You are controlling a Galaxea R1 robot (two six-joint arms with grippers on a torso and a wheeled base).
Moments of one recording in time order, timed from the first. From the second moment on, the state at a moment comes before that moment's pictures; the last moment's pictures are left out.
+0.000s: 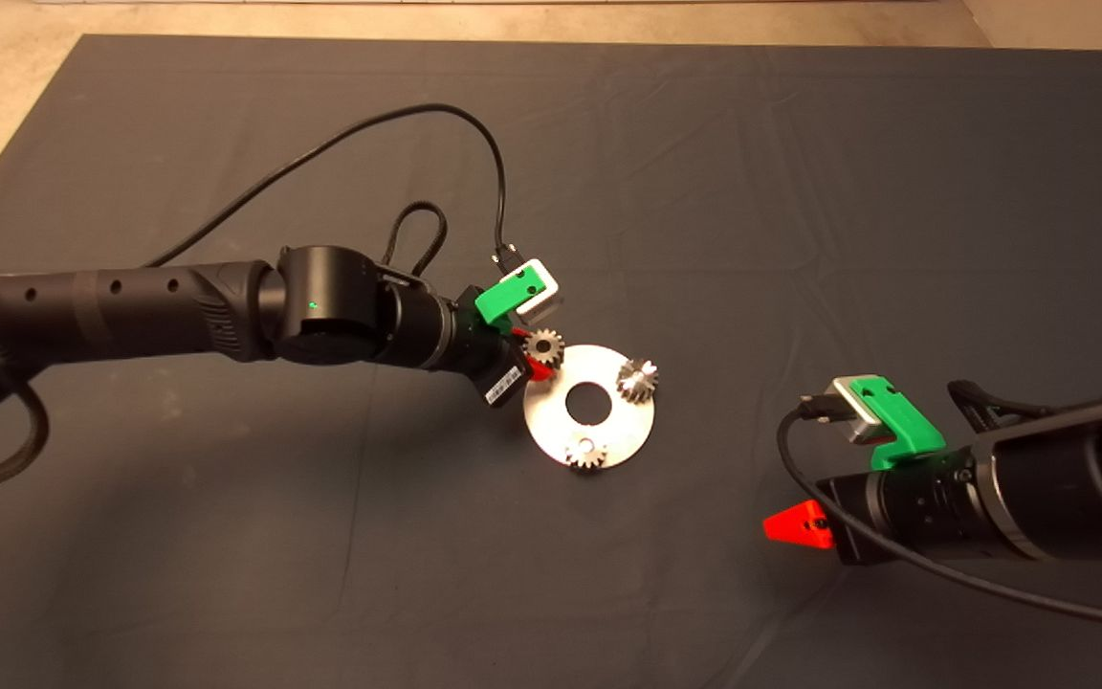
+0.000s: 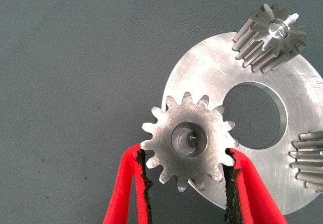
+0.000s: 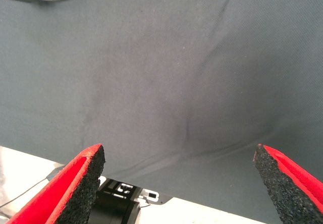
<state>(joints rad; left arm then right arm) -0.22 2.47 -1.04 0.72 0.82 -0.50 0.30 2.29 -0.37 -0.50 -1.53 1.79</state>
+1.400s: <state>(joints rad) -0.22 2.46 -1.01 0.72 0.80 -0.54 0.33 2.29 -0.37 -0.48 -1.53 1.79</state>
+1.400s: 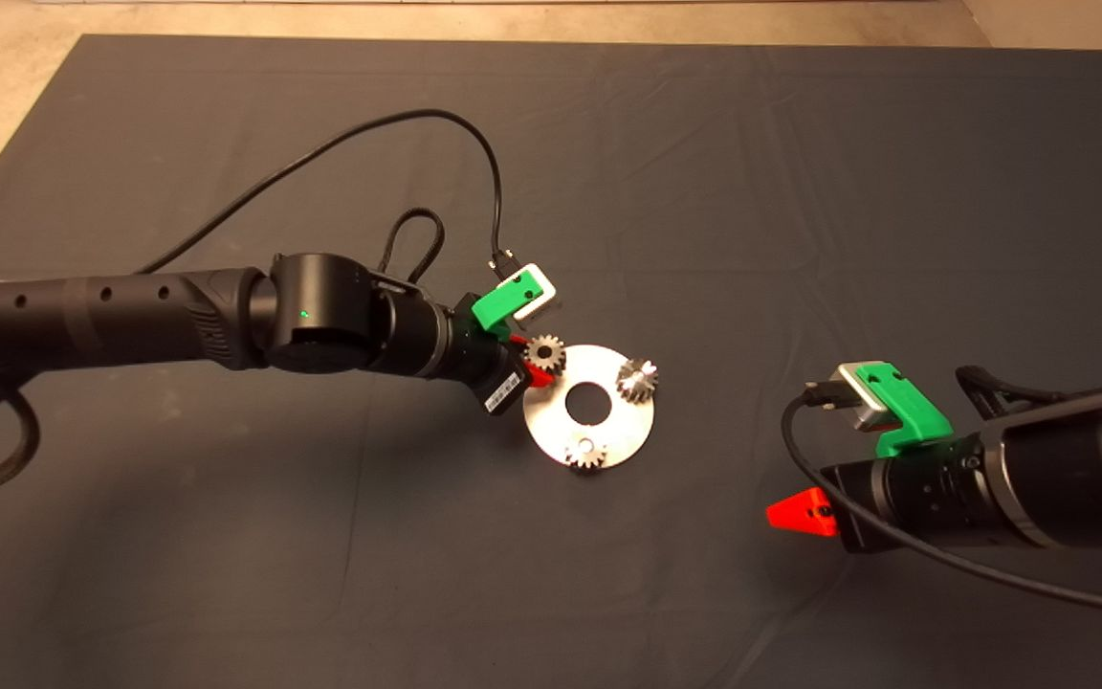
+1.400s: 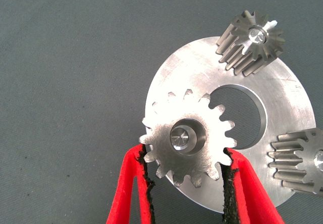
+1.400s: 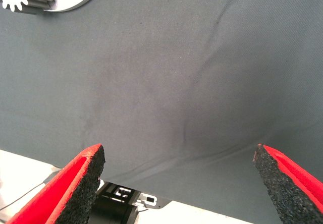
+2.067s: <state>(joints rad) -0.19 2.46 -1.01 0.74 0.76 -0.54 0.34 2.29 -0.37 -0.48 -1.53 1.79</state>
